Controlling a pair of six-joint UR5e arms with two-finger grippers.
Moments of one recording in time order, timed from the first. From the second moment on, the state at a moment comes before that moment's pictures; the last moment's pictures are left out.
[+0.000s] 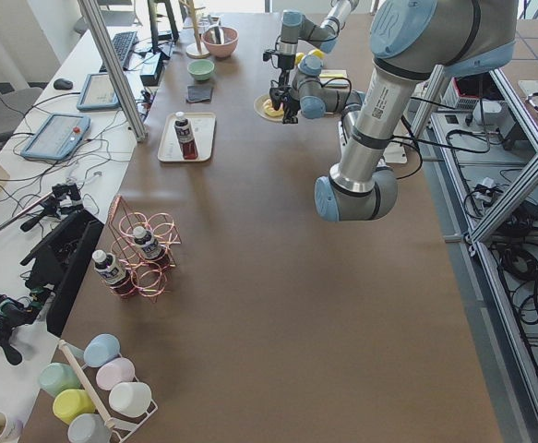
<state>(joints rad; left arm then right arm) -0.33 -2.22 -1.80 -1.79 -1.59 -1.71 0.53 -1.34 1.93 -1.13 1.92 1.49</state>
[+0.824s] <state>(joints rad) -0.33 -2.21 -1.81 -1.79 -1.59 -1.70 0.52 -1.30 1.94 -1.13 1.91 1.62</state>
